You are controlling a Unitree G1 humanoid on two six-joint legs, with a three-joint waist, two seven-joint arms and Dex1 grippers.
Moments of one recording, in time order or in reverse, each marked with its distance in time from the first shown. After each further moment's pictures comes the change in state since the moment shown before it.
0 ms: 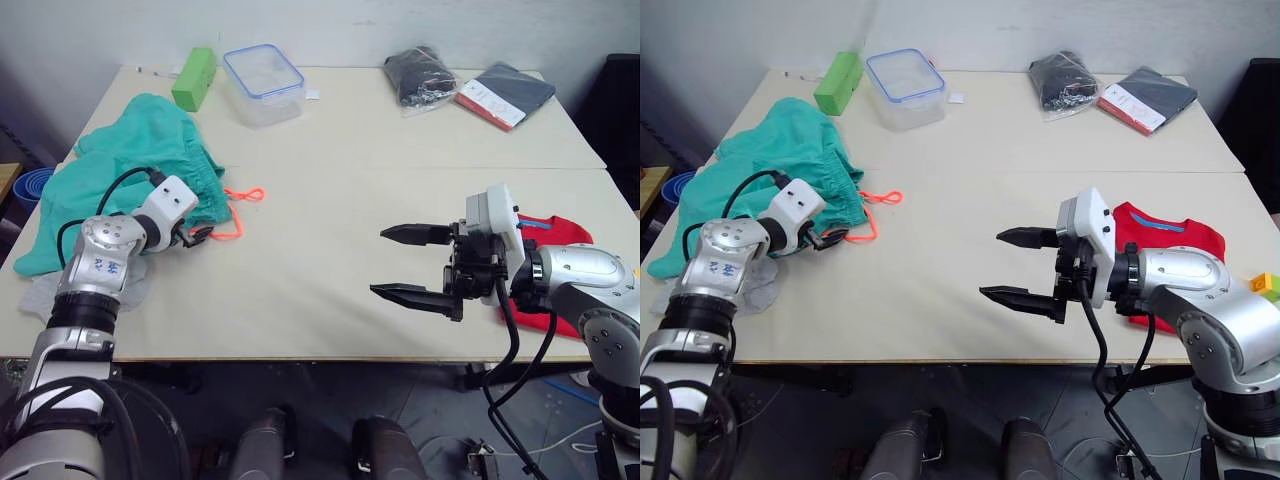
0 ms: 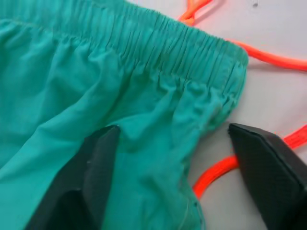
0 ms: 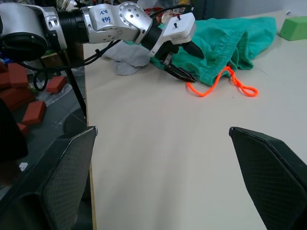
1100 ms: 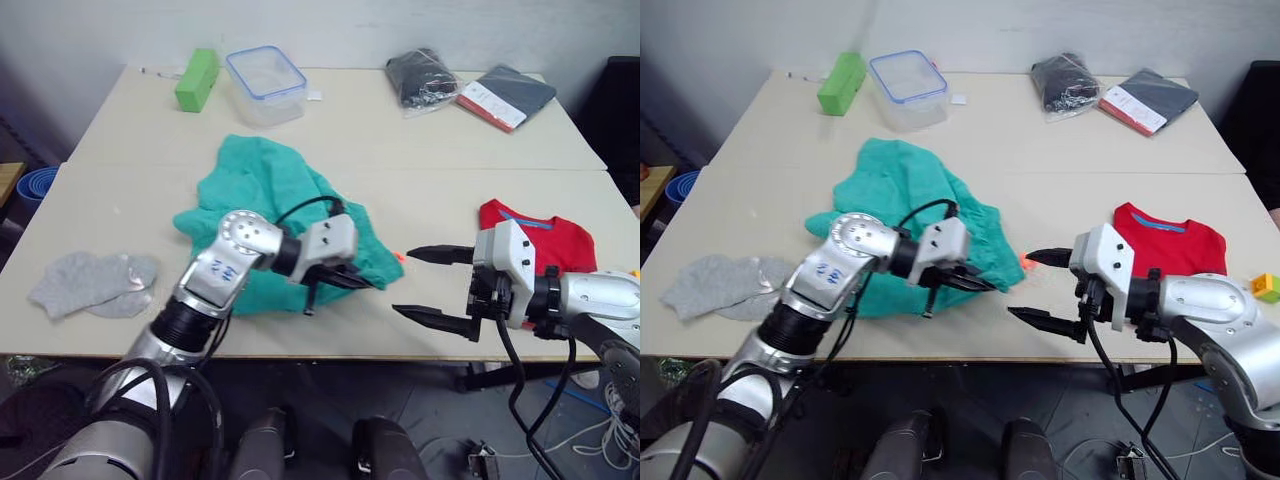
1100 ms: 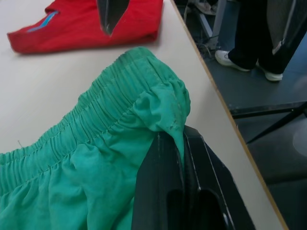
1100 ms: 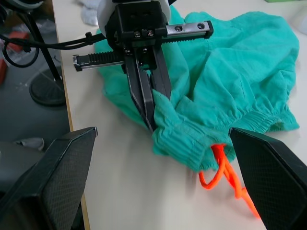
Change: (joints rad) left arm 0.027 -0.372 -0.333 -0.761 -0.241 0.391 -0.471; right arm 0.237 -0.128 -0.065 -0.058 -0.124 -0.161 0.018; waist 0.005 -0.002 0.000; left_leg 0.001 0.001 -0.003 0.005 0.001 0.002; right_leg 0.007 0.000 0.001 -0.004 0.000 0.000
